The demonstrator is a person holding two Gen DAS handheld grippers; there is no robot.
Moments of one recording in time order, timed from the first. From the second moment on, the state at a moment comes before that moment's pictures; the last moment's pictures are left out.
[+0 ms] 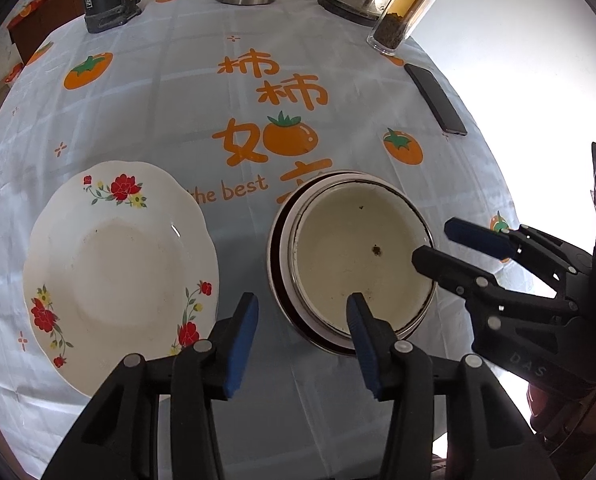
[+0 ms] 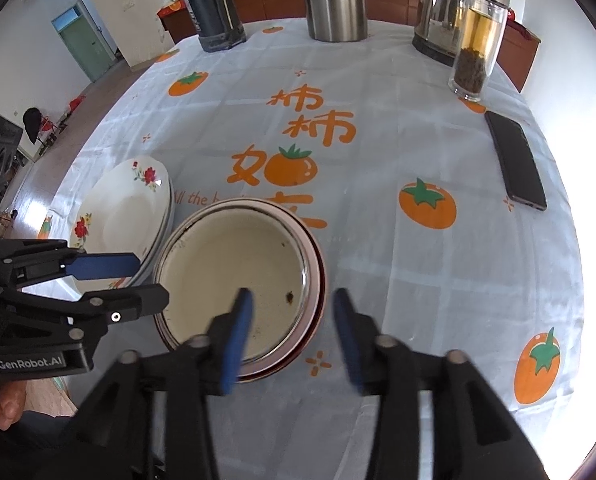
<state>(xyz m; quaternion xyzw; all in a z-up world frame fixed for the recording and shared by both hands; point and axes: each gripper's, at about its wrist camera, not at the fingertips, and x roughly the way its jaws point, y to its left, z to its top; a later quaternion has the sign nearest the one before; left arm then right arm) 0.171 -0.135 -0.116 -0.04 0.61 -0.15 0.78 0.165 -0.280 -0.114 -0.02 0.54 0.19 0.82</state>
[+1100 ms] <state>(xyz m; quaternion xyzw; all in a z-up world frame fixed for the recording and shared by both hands) 0.172 -0.149 -0.138 -0.03 0.62 -0.14 0.77 0.175 -0.290 -0.129 0.01 0.55 0.18 0.81</state>
